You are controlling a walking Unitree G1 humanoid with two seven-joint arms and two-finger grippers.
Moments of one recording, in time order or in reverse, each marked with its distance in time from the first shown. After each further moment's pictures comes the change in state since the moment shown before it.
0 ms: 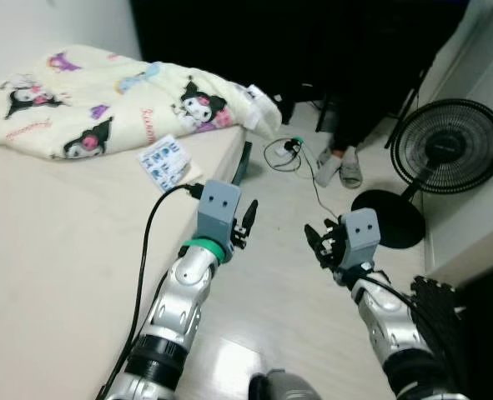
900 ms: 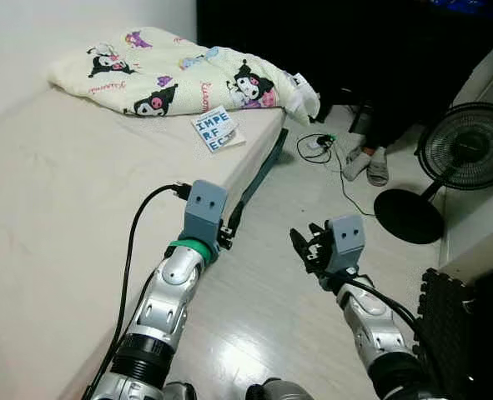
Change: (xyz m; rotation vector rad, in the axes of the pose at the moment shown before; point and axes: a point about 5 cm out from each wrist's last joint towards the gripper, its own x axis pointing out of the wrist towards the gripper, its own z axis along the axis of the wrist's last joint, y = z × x) left arm 0.000 0.001 0.000 0.004 0.000 0.002; right arm -0.002 0.002 -0.004 0.015 0.007 0.010
